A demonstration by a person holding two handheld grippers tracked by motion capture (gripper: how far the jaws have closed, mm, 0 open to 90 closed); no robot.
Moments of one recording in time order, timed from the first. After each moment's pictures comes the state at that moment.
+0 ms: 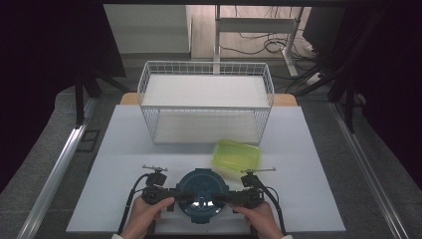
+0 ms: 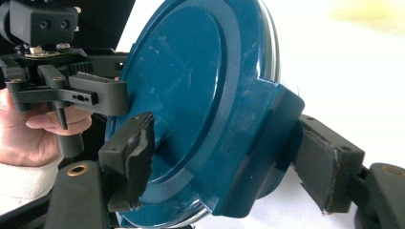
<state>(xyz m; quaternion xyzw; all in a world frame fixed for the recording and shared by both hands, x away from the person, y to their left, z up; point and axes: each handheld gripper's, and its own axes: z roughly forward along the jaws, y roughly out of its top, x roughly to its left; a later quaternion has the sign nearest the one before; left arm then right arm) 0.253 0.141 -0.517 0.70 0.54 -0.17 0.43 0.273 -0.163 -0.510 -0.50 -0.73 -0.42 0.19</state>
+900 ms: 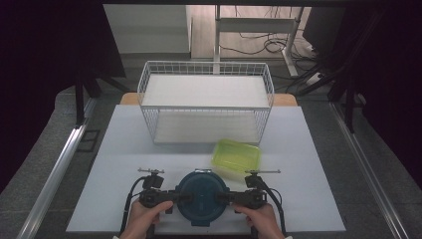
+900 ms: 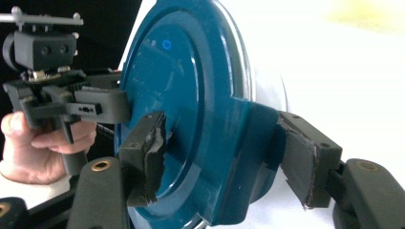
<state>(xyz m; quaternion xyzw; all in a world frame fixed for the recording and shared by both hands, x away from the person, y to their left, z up) 0.239 0.142 -0.509 0.69 0.55 -0.15 0.45 0.267 -0.170 -0.504 -0.53 -0.71 -0.43 0.19</state>
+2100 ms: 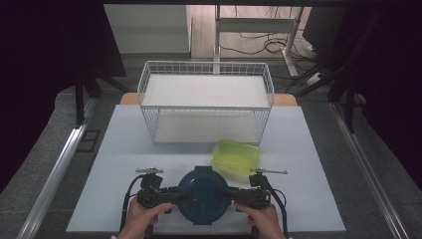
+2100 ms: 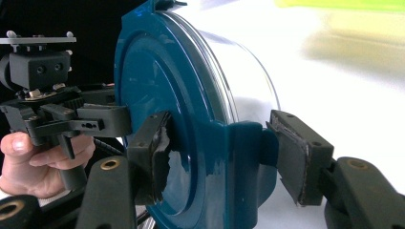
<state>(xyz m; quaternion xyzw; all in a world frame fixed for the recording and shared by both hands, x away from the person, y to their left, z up) 0.232 0.142 -0.489 0.71 0.52 -0.11 0.46 0.258 -0.173 -0.484 -0.53 -0.70 -0.46 0.15</state>
